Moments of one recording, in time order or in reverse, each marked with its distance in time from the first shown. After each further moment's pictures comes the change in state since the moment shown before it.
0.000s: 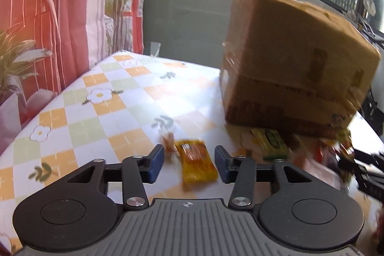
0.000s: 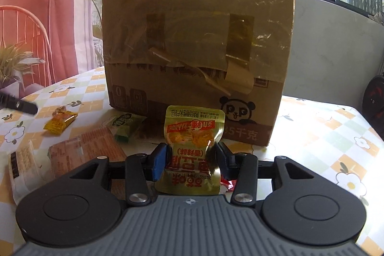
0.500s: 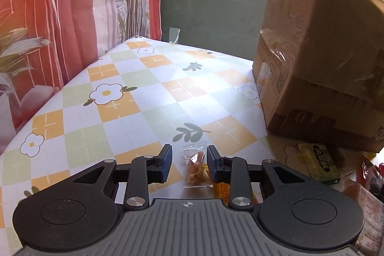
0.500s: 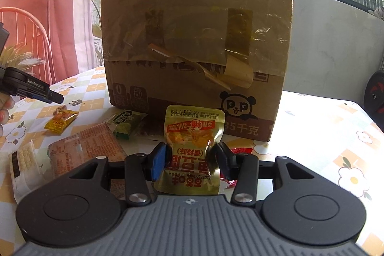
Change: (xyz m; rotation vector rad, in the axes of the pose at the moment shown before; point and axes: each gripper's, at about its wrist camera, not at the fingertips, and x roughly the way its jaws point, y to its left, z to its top) left arm 0.069 0.016 0.021 -0.016 0.091 0.076; right arm 0.001 -0.003 -0.001 0.017 0.016 0.001
